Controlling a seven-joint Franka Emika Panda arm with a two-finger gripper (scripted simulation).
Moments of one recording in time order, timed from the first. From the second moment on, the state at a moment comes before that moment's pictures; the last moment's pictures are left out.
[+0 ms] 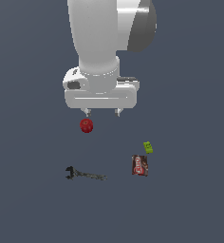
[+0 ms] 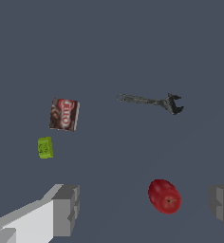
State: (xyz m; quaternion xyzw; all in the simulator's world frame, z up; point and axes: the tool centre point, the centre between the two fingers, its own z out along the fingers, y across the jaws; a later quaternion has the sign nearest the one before) arm 0.027 -0.030 0.303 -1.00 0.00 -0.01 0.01
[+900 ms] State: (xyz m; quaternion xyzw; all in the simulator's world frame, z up) arm 0.083 -0.061 0.231 -0.97 -0.23 0.00 -0.02
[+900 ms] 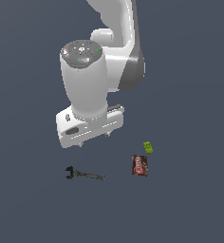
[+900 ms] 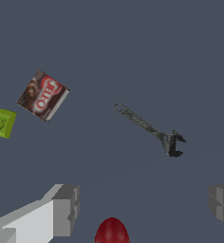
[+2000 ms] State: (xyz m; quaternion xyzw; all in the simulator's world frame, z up) arm 0.134 -0.101 0.121 -0.87 -0.49 0.01 -0.01
